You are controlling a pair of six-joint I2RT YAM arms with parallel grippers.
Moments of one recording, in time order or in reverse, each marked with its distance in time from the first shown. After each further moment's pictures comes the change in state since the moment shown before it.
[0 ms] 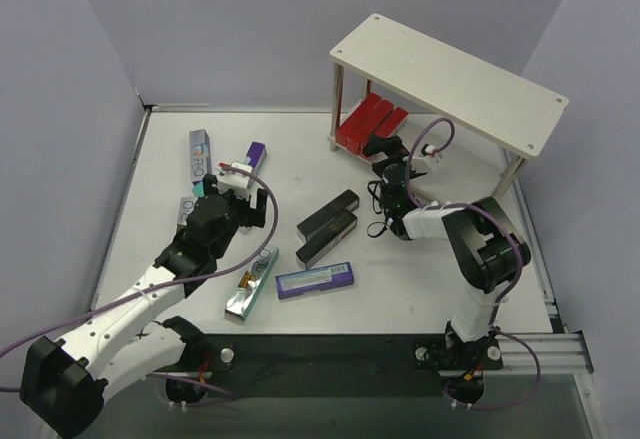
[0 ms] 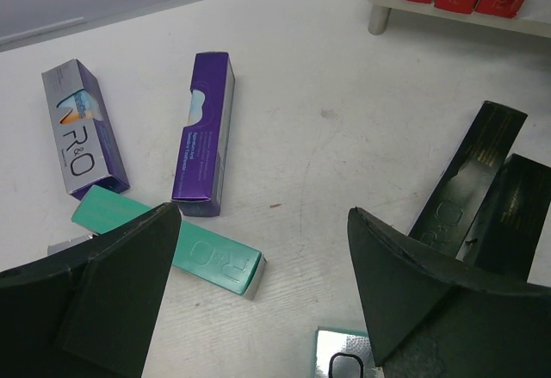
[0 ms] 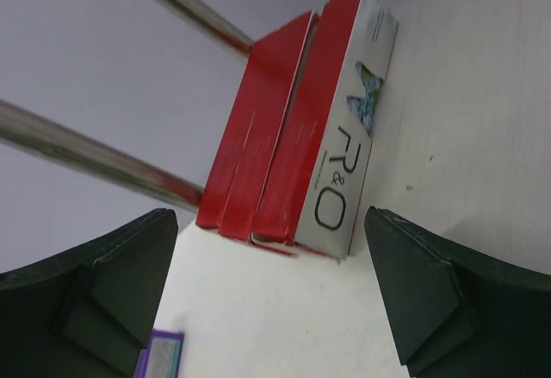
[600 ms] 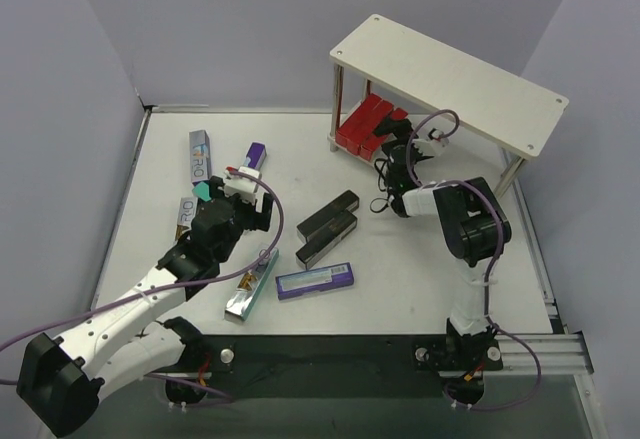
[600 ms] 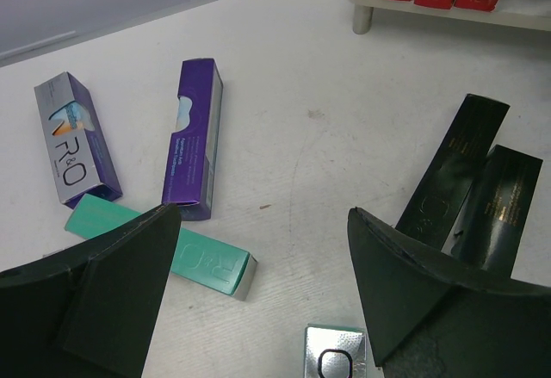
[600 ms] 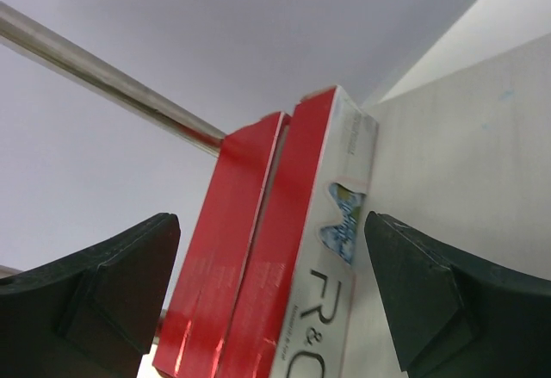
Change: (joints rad) left arm -0.073 -0.001 0.000 0.008 -0.043 0.026; right arm -0.130 0.227 0.221 0.084 0.000 -0.027
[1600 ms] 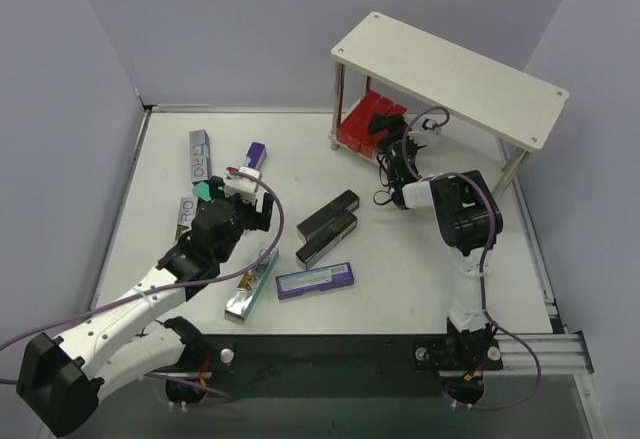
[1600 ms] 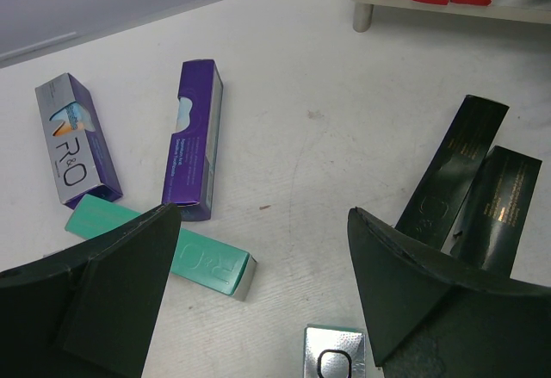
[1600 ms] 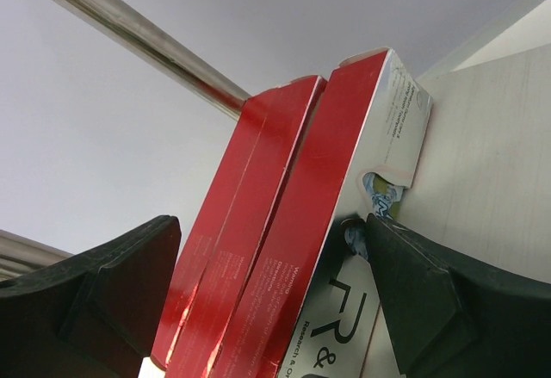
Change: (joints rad) left arm -0.006 -0.002 0.000 0.002 -0.007 0.000; right arm -0.043 0.130 0.140 0.016 -0.236 -0.027
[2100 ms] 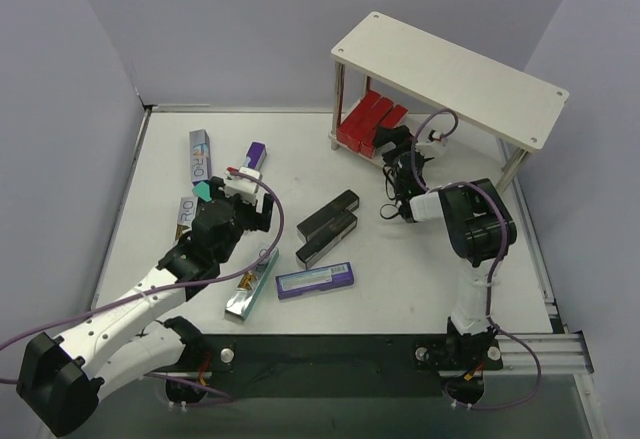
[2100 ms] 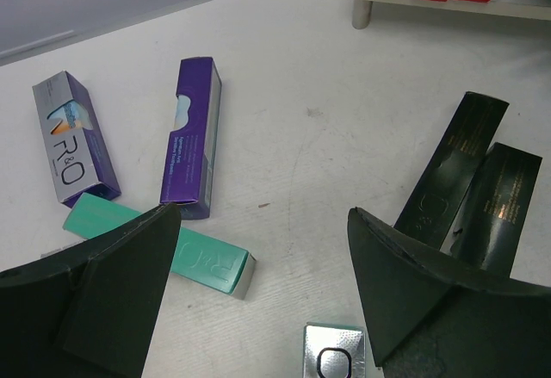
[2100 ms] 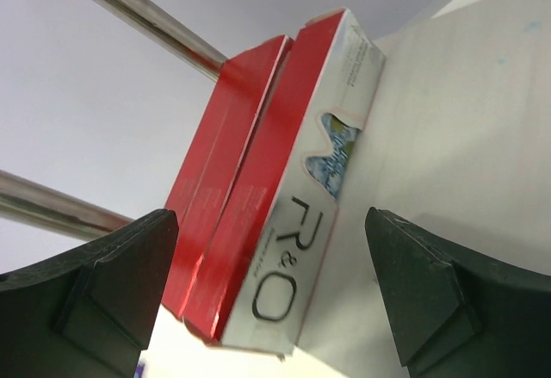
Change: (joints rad) left arm 0.000 -0.001 -0.004 0.003 0.001 0.000; right arm -0.003 -0.116 -0.178 0.015 -0.007 -0.003
